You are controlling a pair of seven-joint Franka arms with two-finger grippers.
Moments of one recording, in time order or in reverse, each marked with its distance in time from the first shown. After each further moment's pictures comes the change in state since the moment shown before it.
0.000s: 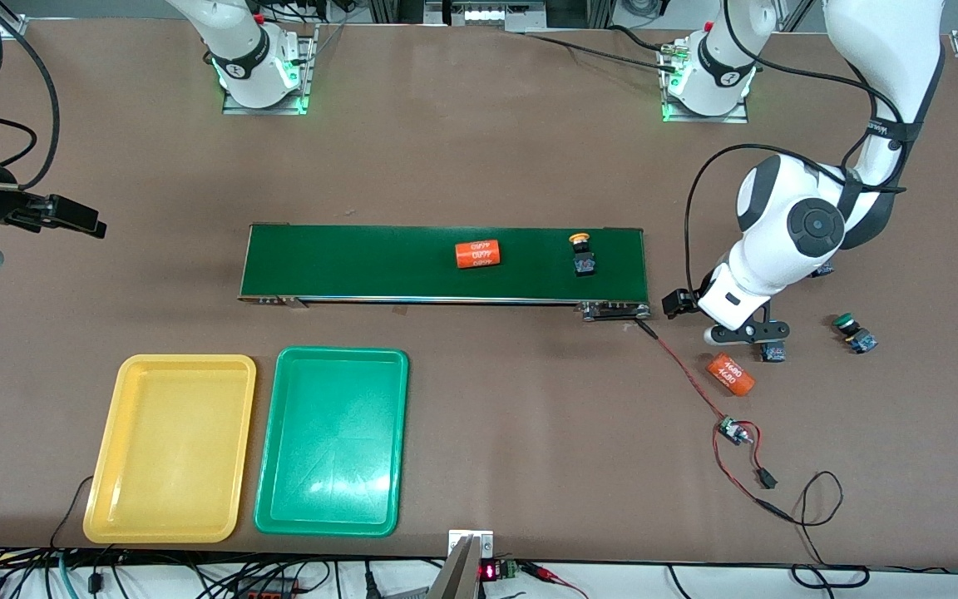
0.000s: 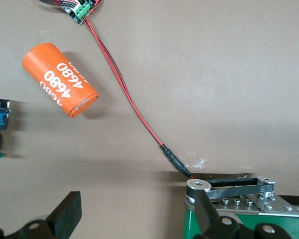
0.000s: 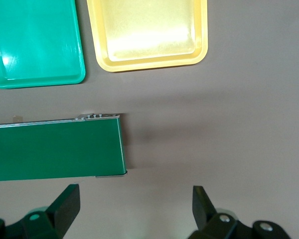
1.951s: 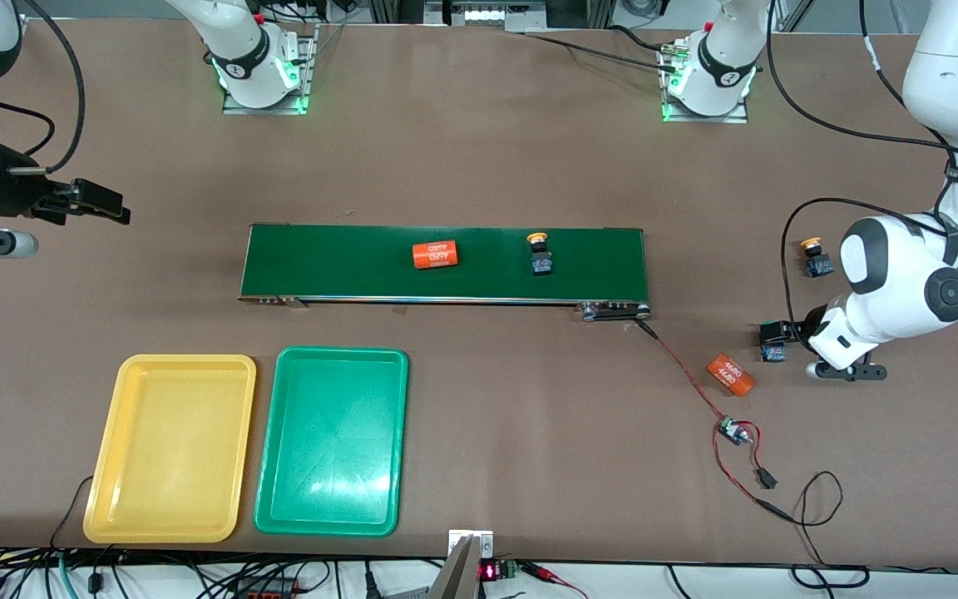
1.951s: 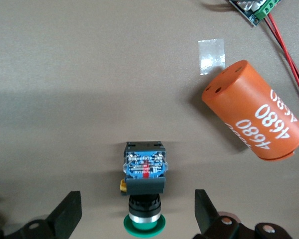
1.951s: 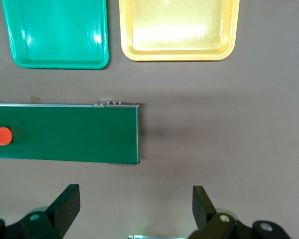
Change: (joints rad) left arm 0.255 0.245 0.083 0.165 0.000 -0.019 0.466; right arm 0.037 -0.011 0.014 0.000 0.028 -0.028 -0.040
